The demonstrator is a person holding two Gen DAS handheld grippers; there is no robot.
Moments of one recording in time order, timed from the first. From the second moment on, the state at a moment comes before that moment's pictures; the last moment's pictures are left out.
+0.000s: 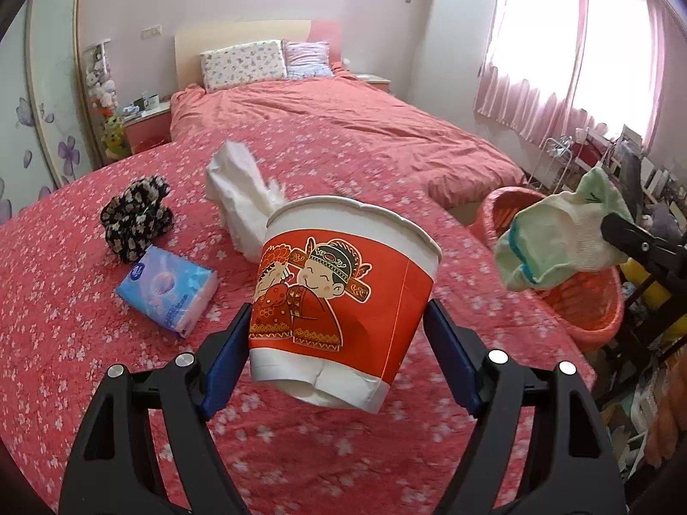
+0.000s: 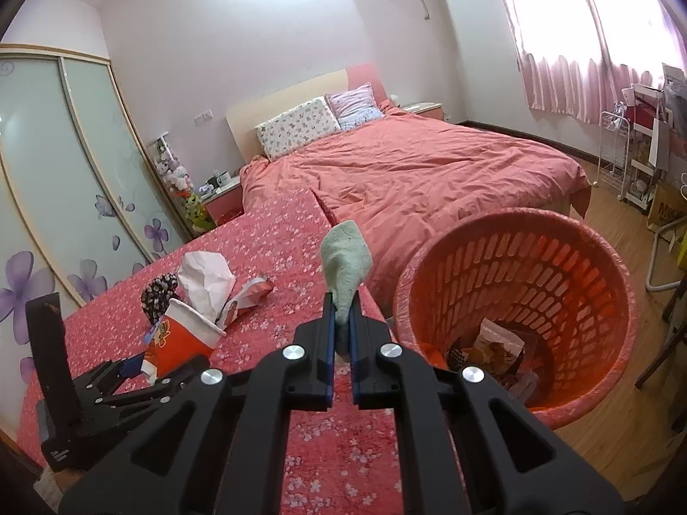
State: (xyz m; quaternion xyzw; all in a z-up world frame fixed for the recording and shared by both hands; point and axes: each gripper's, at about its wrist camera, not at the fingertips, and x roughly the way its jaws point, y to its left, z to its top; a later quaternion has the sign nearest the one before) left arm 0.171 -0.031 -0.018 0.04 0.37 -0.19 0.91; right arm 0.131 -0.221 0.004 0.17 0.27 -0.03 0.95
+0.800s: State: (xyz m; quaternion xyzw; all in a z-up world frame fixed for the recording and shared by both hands) left arm 0.146 -0.126 0.014 0.02 0.32 -0.29 0.90; right arm 0.097 -0.299 -0.001 0.17 0.24 -0.14 0.95
